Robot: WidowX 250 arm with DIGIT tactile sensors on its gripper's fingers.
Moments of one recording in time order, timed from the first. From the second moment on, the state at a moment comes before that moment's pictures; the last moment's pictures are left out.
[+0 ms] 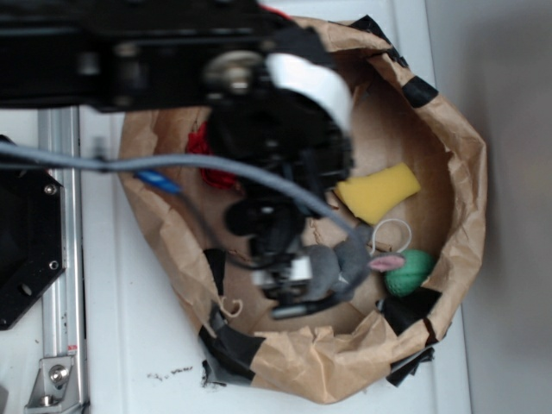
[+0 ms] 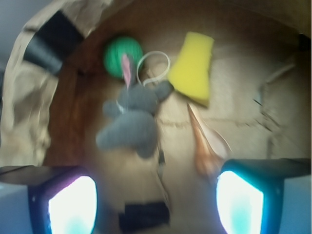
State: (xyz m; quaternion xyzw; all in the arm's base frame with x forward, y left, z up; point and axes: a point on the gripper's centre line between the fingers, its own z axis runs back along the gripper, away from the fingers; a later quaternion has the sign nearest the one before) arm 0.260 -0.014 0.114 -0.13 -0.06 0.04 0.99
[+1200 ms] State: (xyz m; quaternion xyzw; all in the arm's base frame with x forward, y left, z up) arm 0.273 -0.024 0.129 -0.10 -0.08 0.04 0.99
